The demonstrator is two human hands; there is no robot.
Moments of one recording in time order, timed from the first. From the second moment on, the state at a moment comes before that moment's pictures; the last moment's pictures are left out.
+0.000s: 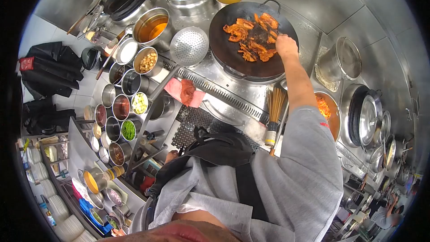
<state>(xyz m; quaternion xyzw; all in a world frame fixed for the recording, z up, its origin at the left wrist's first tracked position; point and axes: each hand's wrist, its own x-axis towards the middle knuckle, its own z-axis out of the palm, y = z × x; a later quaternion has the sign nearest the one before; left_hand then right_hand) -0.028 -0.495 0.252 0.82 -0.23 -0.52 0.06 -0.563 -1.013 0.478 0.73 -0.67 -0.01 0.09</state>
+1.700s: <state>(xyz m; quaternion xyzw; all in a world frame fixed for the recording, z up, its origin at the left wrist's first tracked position) -0.005 -0.482 0.142 0.78 -0.19 -0.57 0.15 -0.526 -0.962 0.510 0.68 -0.72 -0.01 -0.11</state>
